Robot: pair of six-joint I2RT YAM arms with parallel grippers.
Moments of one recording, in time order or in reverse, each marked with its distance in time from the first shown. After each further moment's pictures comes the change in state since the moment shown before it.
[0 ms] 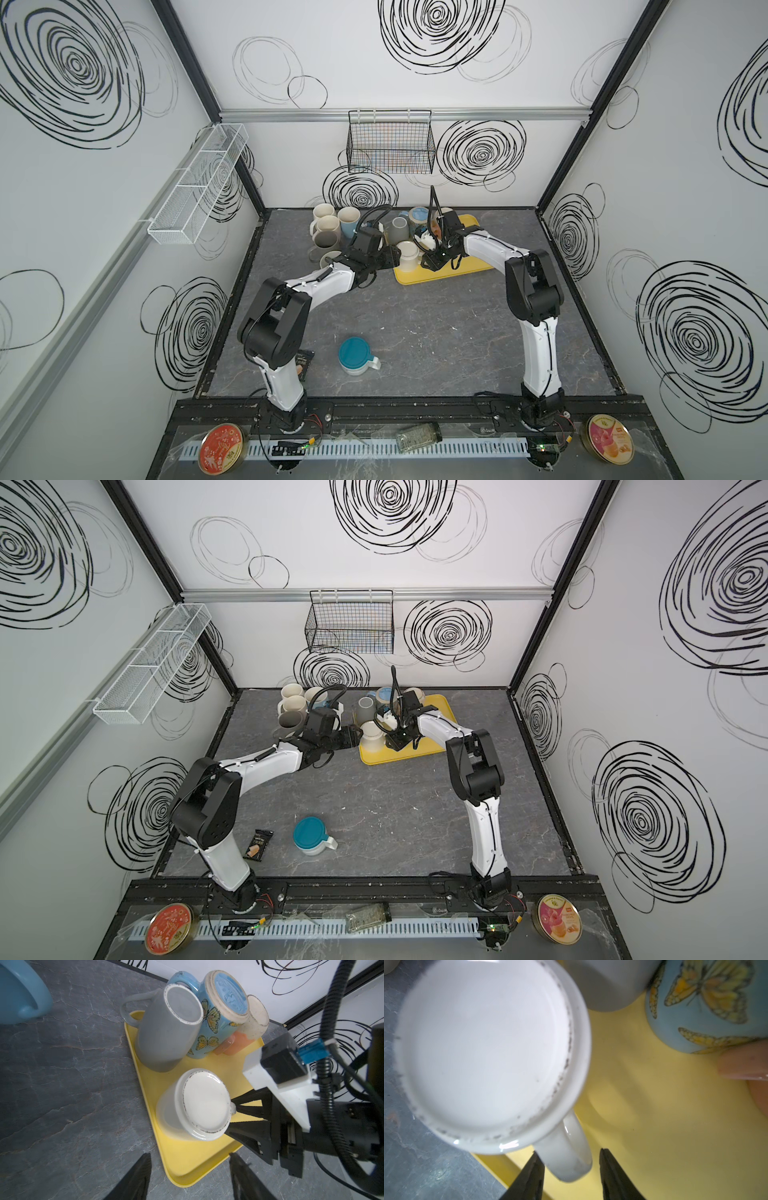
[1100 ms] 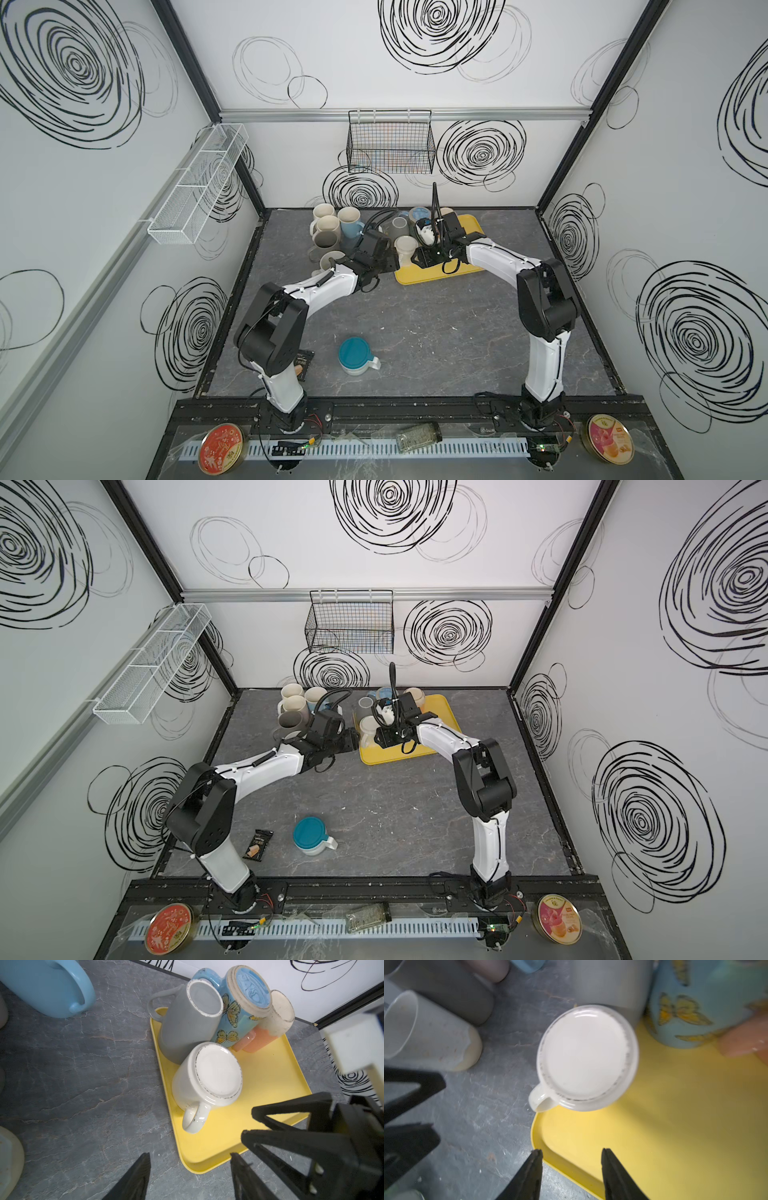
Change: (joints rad) left arm -0.055 -0.042 0.008 -0.127 -0.171 -0.043; right arm 0.070 -0.178 -0.159 0.183 0.011 0.495
